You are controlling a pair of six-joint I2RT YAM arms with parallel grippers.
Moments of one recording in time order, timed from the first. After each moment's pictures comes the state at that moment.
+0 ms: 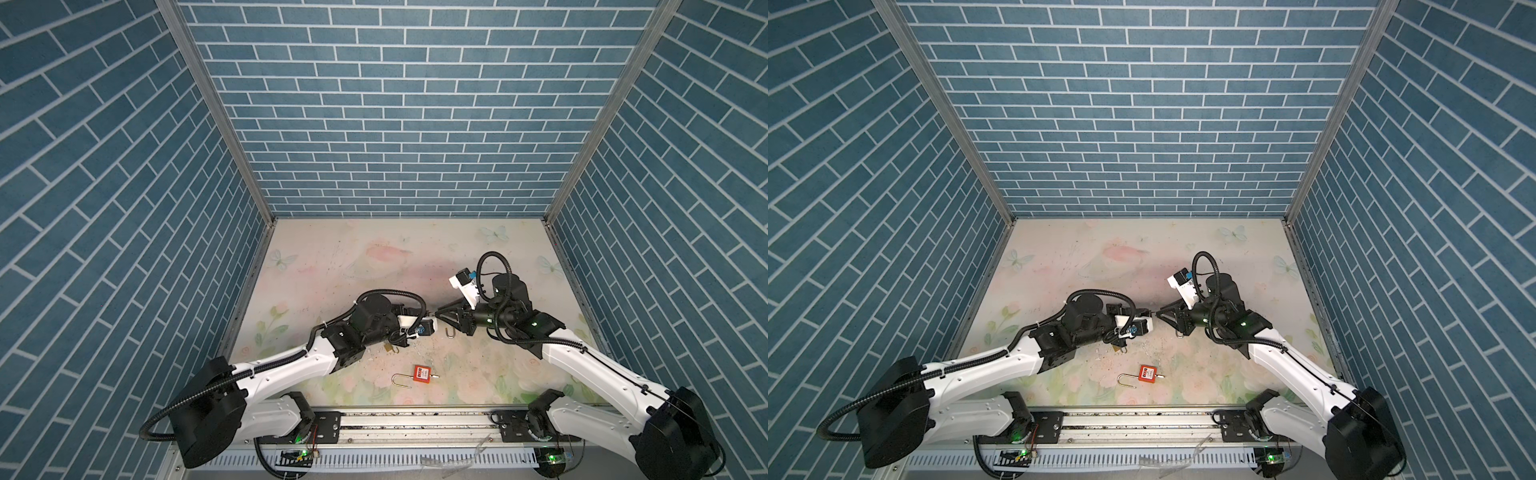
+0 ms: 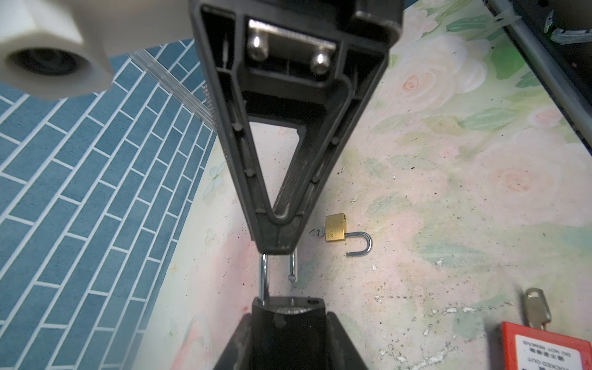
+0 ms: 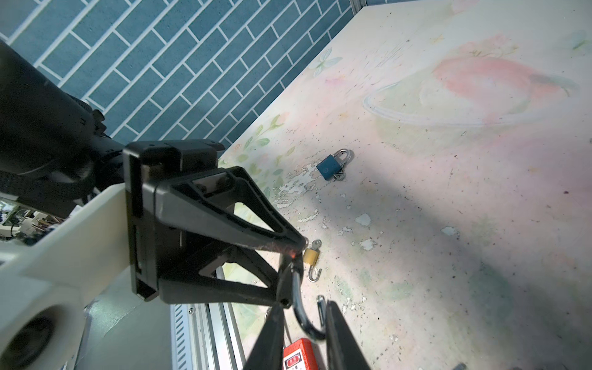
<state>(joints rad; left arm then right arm) -0.88 1.22 0.62 0.20 0.21 0.76 0.61 1.07 0.66 -0.11 -0.68 0.21</state>
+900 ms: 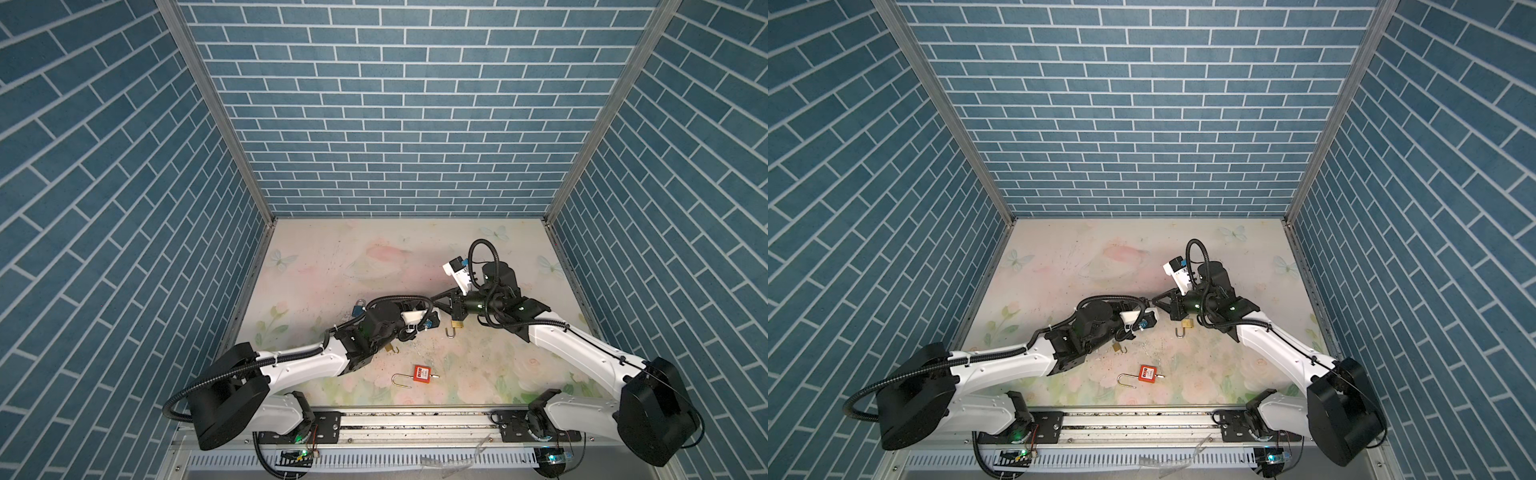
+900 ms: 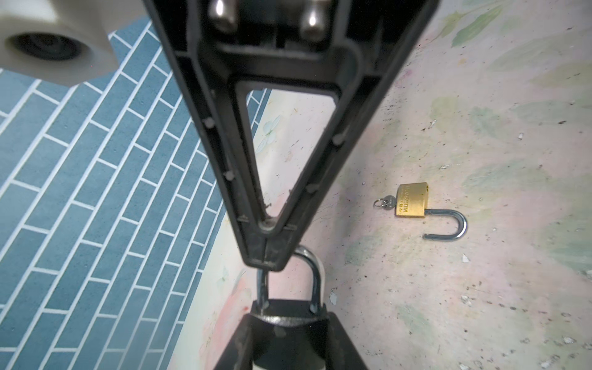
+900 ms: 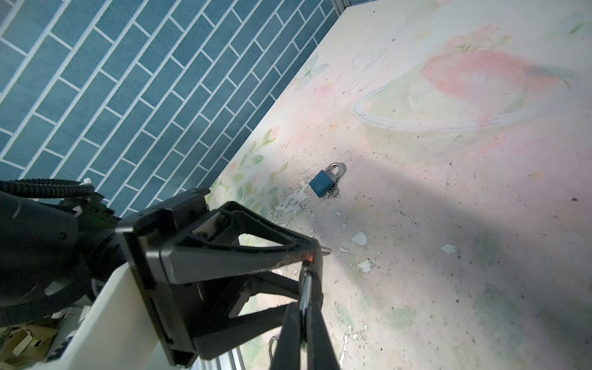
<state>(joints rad) -0.95 1.32 0.59 0.40 -0.15 0.75 0.60 1.25 0.76 -0.04 -0.69 0.31</state>
